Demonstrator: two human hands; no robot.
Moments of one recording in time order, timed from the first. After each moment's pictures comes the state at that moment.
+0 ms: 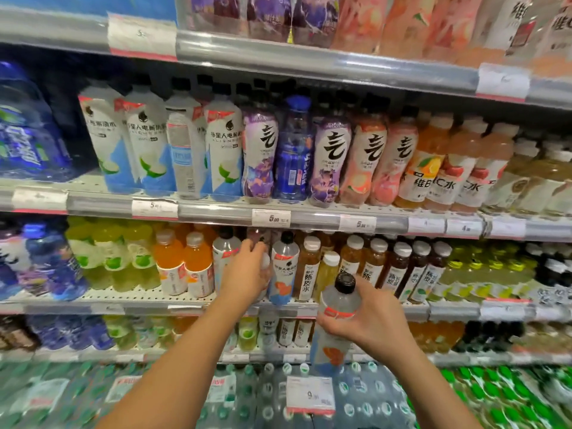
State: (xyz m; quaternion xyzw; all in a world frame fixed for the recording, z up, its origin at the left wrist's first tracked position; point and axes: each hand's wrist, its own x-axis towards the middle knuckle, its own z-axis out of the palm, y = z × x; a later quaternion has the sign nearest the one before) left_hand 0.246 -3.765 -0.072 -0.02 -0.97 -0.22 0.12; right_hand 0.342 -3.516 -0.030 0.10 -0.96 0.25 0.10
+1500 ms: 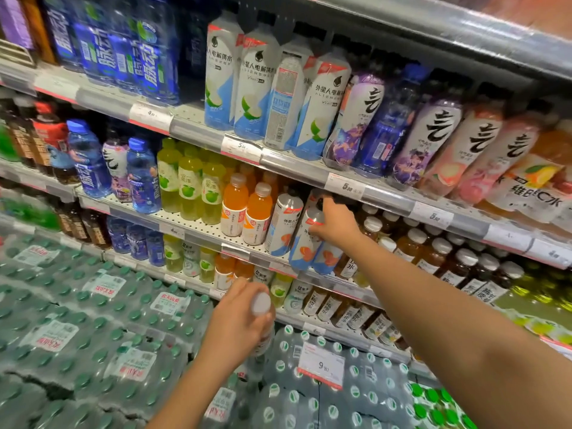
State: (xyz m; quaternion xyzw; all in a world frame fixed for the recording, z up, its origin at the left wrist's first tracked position) left_hand 0.444 -3.807 -0.124 0.12 -0.88 -0.45 0.09; right_hand 0.187 -3.675 -0.054 0.17 -0.98 0.10 0.00
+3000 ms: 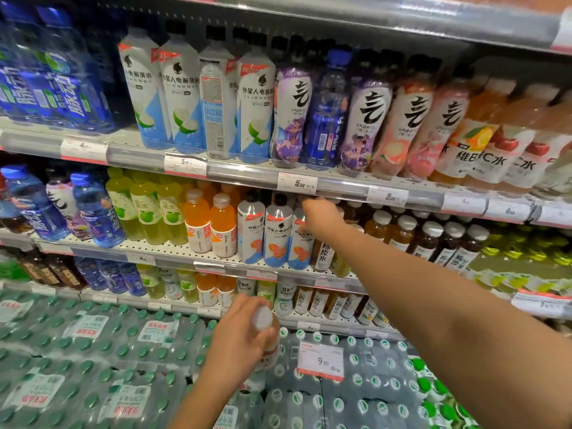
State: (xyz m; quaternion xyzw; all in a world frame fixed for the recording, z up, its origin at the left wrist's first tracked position) left_hand 0.422 -3.767 -0.126 0.06 -0.90 -0.42 0.06; right_hand 0.163 -3.630 -0.048 0.20 -0.98 -0.01 0.03
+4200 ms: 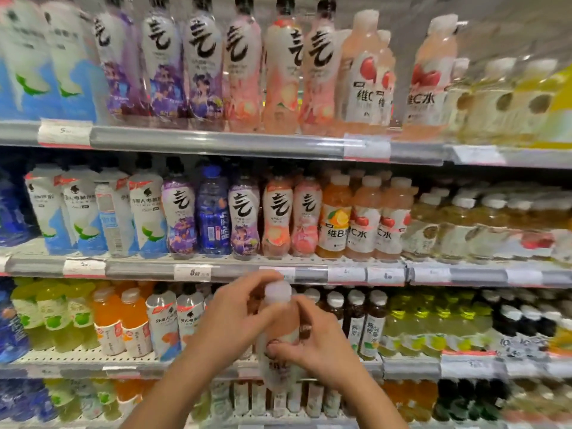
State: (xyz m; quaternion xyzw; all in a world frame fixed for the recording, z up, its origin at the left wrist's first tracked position) left_hand 0.338 -3.598 0.056 -0.15 -0.86 -0.44 0.19; right_hand 0.313 -3.409 0.009 0.24 -0.84 0.49 0.04
